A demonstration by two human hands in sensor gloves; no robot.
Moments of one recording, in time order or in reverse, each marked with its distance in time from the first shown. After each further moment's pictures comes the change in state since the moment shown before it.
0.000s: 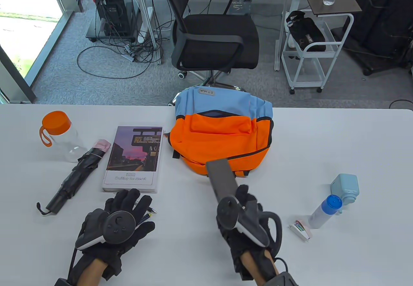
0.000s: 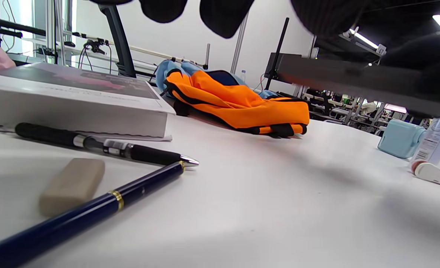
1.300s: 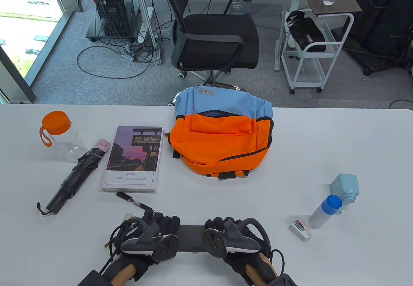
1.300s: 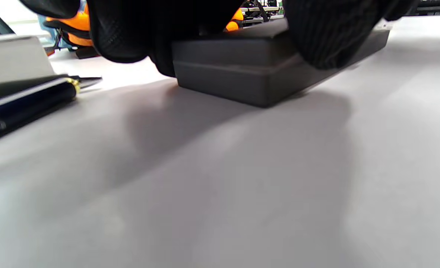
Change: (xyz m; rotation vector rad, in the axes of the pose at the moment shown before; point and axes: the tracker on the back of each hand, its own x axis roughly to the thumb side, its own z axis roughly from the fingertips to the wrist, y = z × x) left_hand 0.068 -0.073 -0.030 -0.280 -0.272 -0.370; right_hand -0.006 0.056 -0.015 0.123 -0.420 0.295
